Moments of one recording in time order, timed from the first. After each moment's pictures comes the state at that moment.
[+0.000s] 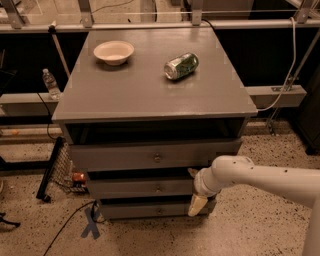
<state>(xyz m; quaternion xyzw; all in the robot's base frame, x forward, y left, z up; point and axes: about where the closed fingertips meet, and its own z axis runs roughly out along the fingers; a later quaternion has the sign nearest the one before) 0.555 -0.129 0.449 -0.67 0.70 0.07 0.22</state>
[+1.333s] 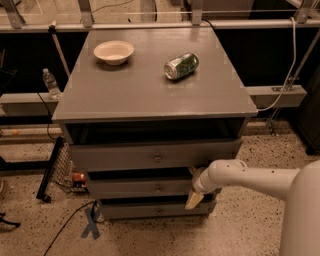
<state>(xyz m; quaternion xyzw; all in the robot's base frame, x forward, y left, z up) 0.600 -0.125 0.412 -0.66 0.70 0.04 0.26</state>
